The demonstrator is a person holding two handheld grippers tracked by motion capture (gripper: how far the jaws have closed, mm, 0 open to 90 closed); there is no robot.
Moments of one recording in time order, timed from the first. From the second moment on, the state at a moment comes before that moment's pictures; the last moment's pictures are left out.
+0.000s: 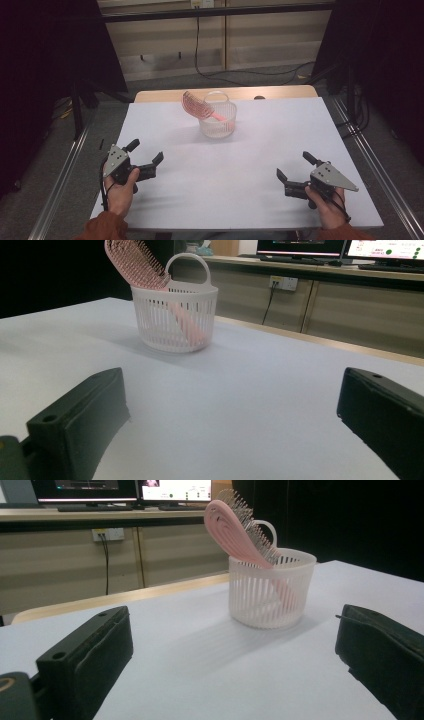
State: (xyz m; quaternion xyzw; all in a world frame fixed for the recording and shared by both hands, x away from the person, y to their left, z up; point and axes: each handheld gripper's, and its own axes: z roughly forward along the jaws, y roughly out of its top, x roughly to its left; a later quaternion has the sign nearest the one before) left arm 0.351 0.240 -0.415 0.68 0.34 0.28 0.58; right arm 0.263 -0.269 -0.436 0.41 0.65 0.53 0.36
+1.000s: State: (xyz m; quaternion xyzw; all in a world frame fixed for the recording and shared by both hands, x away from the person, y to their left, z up) left arm 0.306 0.253 -0.416 0.66 0.38 0.30 0.57; right arm 0.261 -0.273 -0.434 0.42 0.64 0.53 0.37
